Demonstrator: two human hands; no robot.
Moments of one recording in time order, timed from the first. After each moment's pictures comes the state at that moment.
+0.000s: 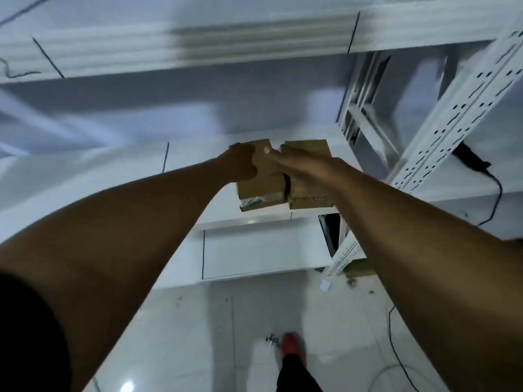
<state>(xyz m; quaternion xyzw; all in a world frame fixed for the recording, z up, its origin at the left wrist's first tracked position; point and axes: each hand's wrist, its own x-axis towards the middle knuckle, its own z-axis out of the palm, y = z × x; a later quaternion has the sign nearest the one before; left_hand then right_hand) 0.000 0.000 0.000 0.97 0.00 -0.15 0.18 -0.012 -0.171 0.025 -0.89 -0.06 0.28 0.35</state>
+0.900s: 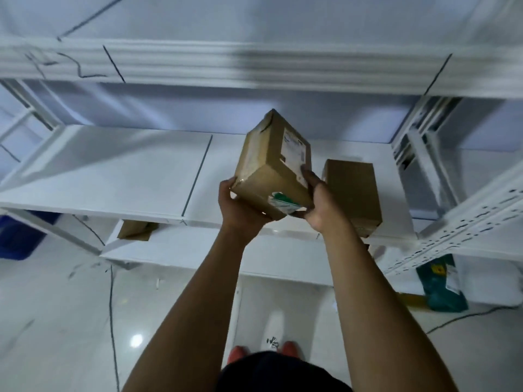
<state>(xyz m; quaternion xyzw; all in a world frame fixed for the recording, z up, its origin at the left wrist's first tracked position) -0.073 0.013 -0.057 0.25 0.20 -0.02 0.95 0.005 -0.140 -0.027 -0.56 0.12 0.33 0.75</state>
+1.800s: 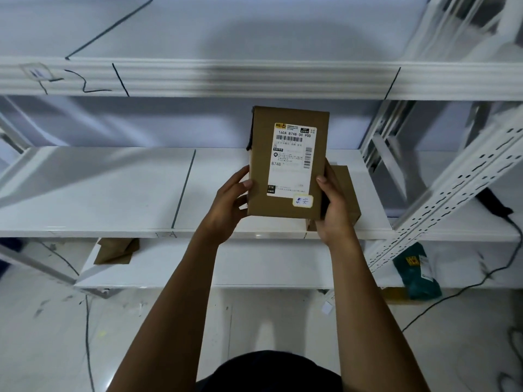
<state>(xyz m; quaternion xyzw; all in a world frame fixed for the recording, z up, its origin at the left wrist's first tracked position) -0.095 0.043 -0.022 0.63 0.09 -0.02 0.77 -0.051 -0.174 -0.010 -0.50 -0.03 0.09 0.86</state>
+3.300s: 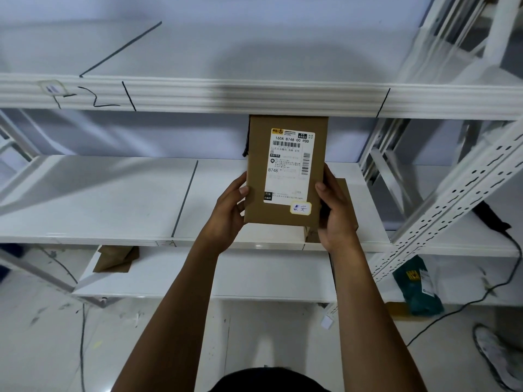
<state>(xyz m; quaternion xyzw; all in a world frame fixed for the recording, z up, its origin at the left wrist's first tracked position) -0.097 0.036 -0.014 0.60 0.06 -0.01 0.80 -0.055 -0.181 0.015 -0.53 -0.06 0.09 0.84</state>
